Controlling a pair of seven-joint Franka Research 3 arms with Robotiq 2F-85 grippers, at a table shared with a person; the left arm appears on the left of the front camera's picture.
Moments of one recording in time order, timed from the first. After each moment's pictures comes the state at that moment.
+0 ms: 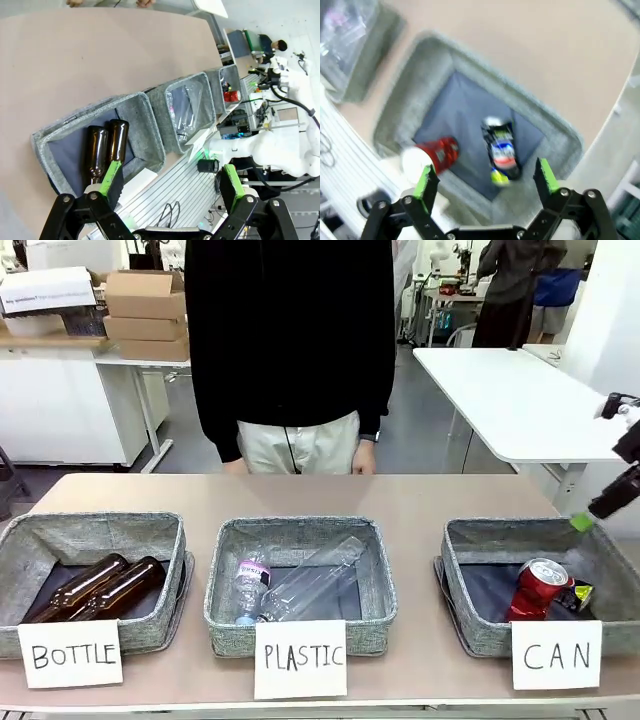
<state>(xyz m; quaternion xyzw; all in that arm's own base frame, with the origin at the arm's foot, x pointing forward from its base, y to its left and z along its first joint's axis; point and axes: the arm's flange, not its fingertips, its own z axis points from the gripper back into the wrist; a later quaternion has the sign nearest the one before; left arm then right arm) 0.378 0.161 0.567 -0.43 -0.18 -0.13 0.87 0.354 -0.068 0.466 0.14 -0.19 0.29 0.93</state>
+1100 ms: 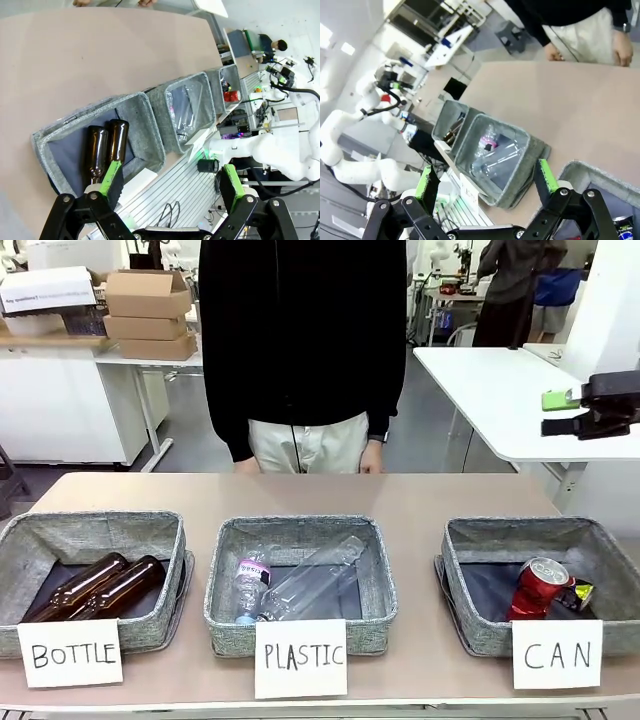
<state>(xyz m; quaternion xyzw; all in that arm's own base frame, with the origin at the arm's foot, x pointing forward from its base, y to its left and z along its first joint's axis) 0.378 0.161 0.567 -0.43 -0.18 -0.13 0.87 0.342 -0.043 0.518 0.49 -0.32 0.15 0.80</state>
